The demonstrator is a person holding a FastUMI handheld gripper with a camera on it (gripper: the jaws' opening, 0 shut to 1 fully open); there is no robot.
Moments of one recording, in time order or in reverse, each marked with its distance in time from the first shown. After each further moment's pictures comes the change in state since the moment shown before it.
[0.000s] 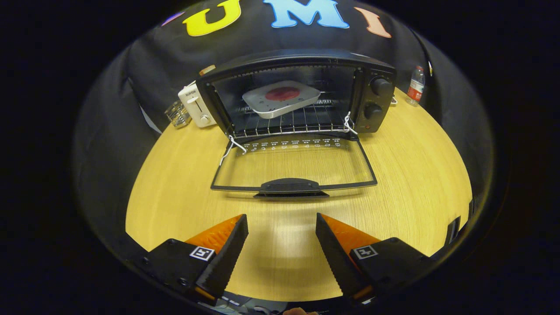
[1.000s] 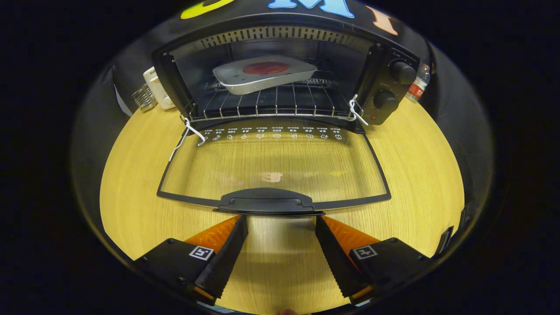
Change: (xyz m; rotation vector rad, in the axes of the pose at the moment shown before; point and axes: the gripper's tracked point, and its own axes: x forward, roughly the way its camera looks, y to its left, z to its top) arm 0.054 -0.013 -0.007 0.005 0.113 -0.120
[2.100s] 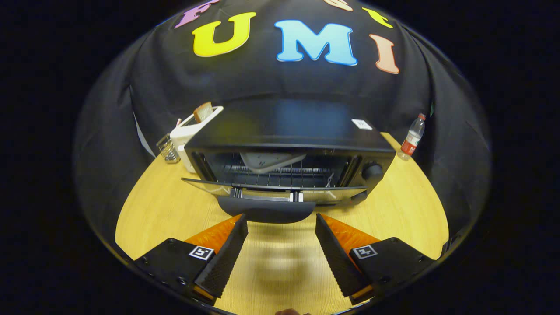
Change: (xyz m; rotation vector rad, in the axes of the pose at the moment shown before) arm -0.113 -0.010 0.090 -0.053 -0.428 0.057
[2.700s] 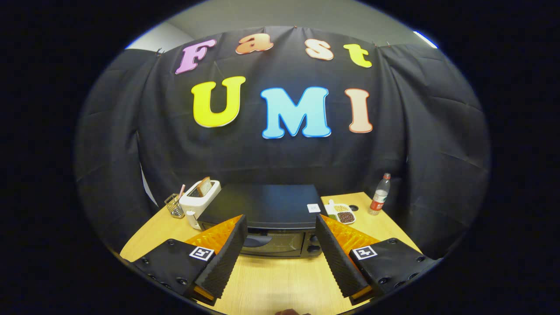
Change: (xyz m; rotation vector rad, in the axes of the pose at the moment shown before) arm -0.128 -0.070 0.107 0.033 -0.410 -0.050
